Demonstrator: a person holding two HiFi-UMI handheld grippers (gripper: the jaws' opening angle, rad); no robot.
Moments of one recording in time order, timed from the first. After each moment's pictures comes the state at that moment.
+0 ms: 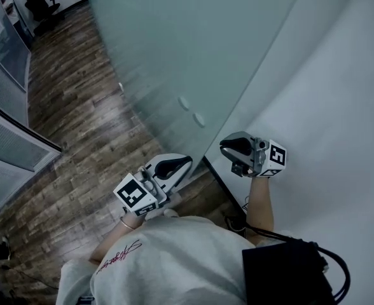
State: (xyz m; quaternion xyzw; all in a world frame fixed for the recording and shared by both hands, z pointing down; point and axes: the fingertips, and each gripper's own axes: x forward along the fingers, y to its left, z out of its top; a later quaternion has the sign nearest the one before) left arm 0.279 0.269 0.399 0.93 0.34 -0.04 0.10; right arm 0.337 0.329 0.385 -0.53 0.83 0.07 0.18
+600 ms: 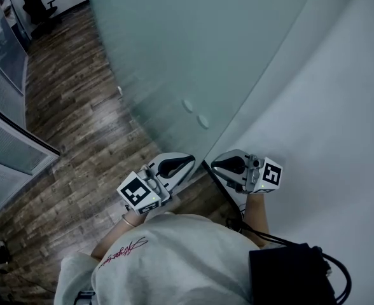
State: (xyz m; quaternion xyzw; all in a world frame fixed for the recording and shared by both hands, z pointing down) left arm 0.276 0.265 0.393 0.93 0.36 -0.05 0.09; right arm 0.275 0.316 0.390 -0.55 0.83 0.07 0.11
